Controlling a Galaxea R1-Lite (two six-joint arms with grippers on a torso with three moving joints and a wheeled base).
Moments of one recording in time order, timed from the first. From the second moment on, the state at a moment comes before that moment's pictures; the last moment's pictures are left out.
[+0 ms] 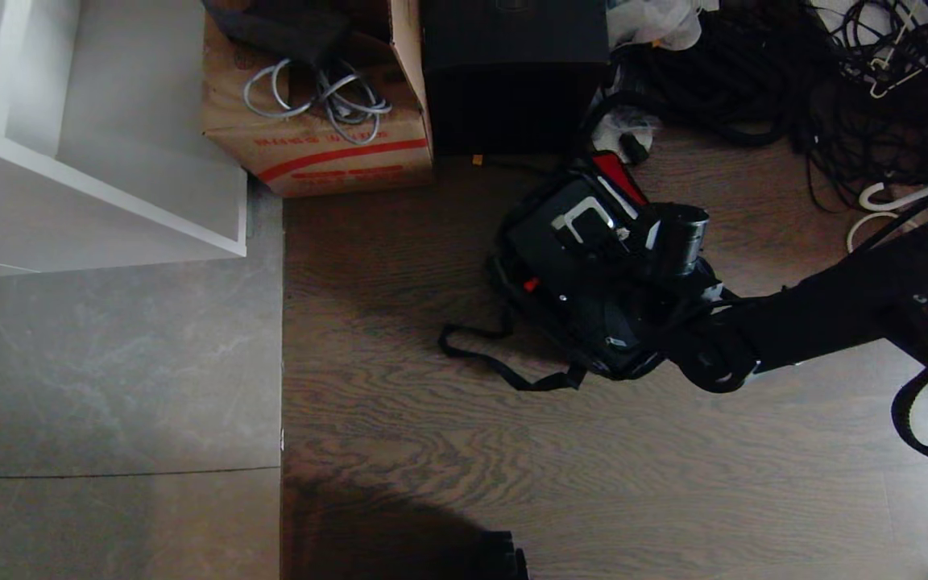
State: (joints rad) left arm 0.00 0.00 -0.01 0.00 0.01 -0.01; right arm 0.47 2.12 -1.26 -0.91 -0.58 -0.77
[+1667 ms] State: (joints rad) left arm 0.00 0.00 -0.01 0.00 0.01 -0.01; right arm 0.65 1.97 -1.13 -0.47 -0.40 -0.21
